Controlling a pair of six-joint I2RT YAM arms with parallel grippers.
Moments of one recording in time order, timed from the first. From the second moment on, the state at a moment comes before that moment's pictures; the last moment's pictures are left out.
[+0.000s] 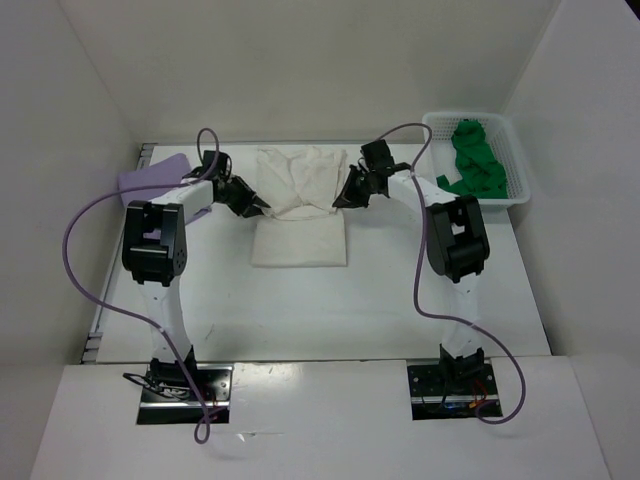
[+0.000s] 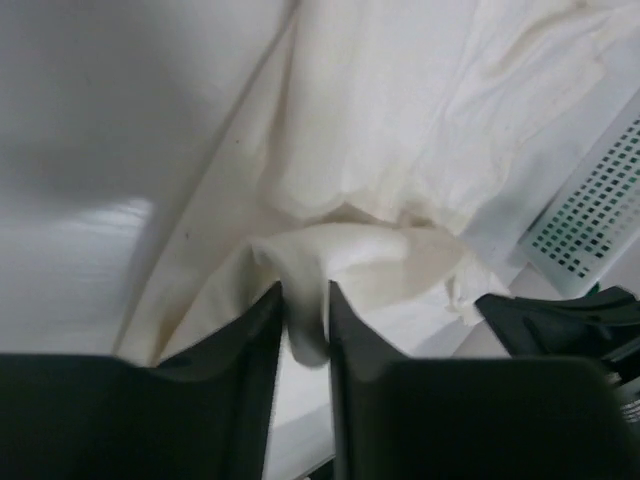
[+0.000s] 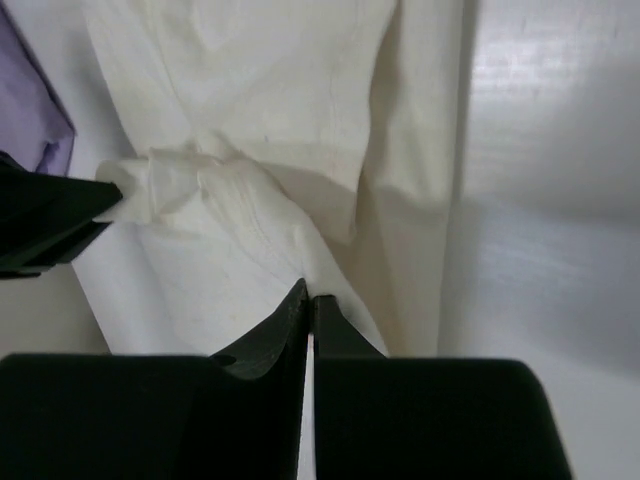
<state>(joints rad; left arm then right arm) -0.06 2.08 1.50 -0.41 0.45 -0.92 0.32 2.11 1.61 -0.39 -0.38 0.70</state>
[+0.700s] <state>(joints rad) -0.18 1.66 1.01 -0.17 0.44 -0.97 0.49 1.96 1.63 -0.41 -0.32 0.62</state>
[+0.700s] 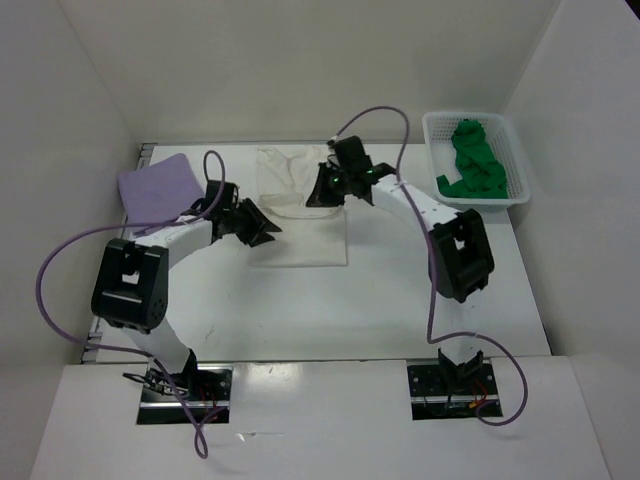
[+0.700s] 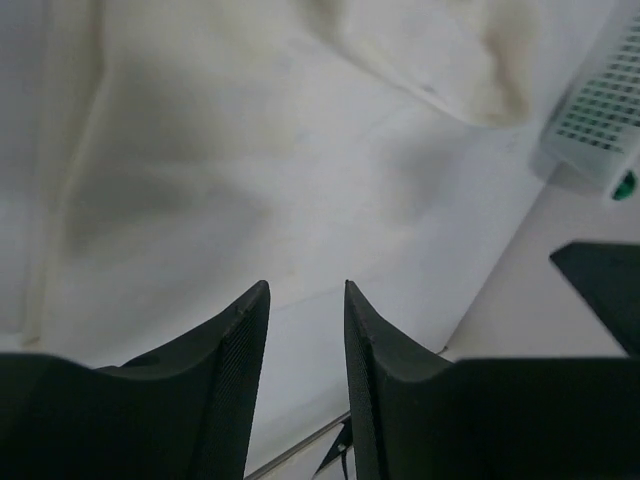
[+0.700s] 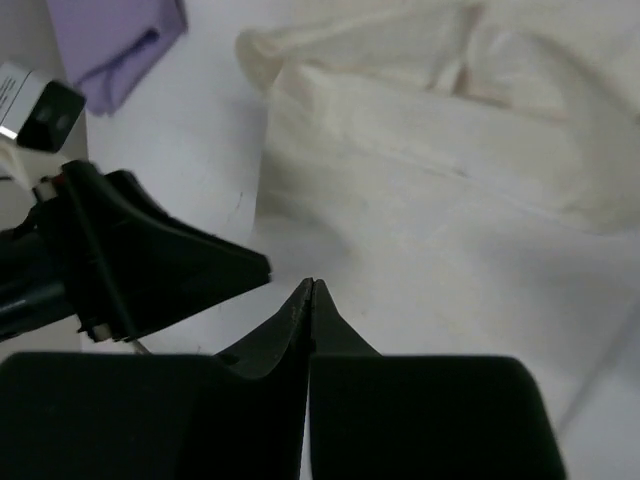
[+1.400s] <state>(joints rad) -0.19 1.70 0.85 -0.17 0.39 -0.94 0.59 2.51 2.20 -0.50 -0.12 0.62</state>
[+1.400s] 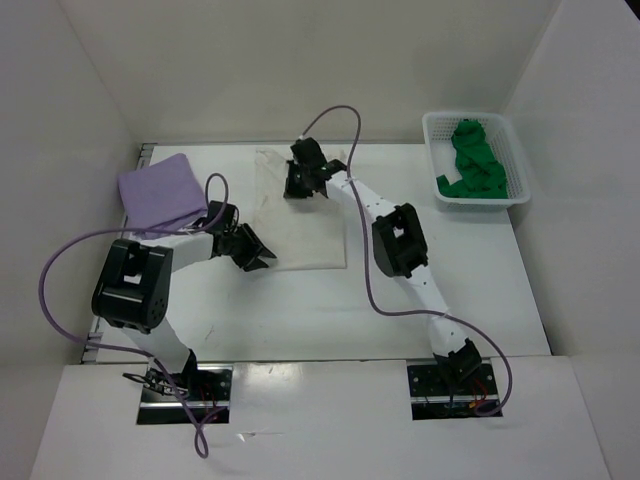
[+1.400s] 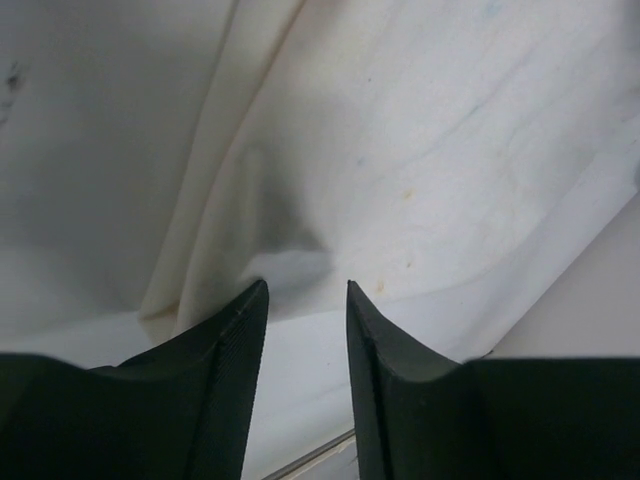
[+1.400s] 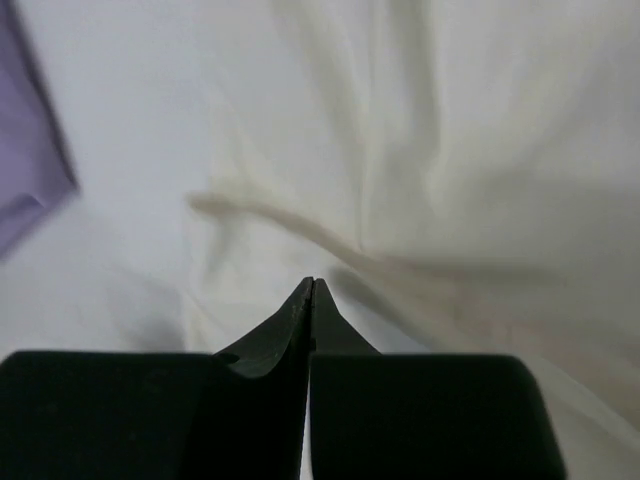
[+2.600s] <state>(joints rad) -0.05 1.65 0.81 -0.30 0.41 -0.82 0.39 1.75 0.94 -0.22 -0.41 0.72</state>
